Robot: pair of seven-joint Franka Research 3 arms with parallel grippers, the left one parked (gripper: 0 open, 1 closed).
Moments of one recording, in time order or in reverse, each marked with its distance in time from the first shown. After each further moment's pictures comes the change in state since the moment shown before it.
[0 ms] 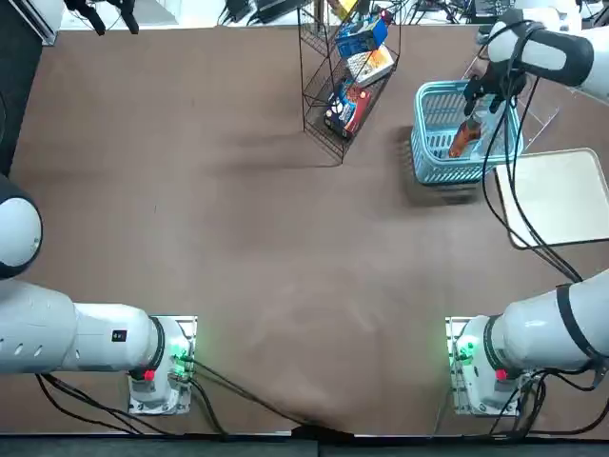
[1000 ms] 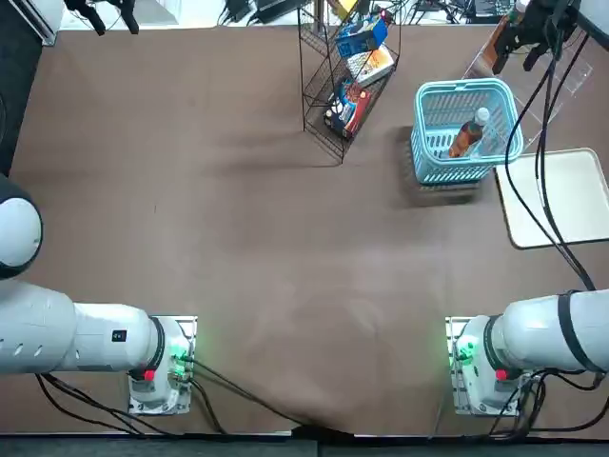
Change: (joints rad) arm 0.000 -0.173 0.000 0.179 0.001 -0.318 0.006
